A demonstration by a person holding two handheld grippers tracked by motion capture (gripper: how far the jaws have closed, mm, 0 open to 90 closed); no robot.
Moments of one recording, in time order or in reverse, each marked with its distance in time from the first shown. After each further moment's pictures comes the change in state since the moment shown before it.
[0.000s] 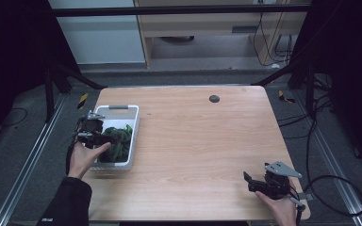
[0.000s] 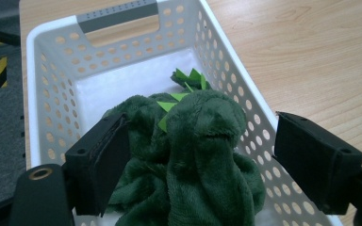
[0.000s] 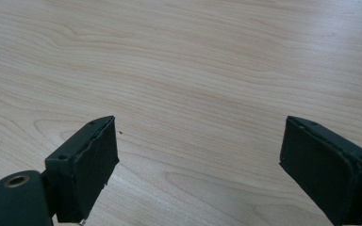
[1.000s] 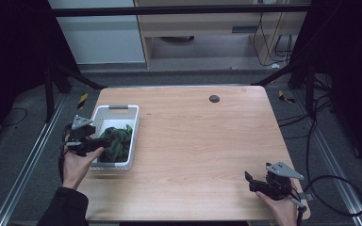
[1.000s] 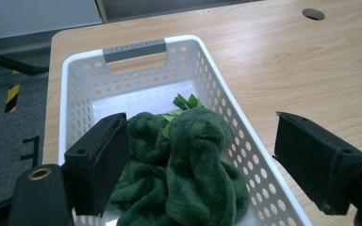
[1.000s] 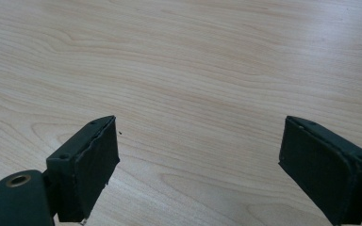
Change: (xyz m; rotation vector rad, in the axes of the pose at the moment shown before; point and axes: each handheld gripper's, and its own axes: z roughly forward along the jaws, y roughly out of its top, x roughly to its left) left arm -0.005 -0.017 -0.036 -0.187 0.014 -0.054; right arm -0.001 -0.001 -0.003 -0.024 -0.019 -0.010
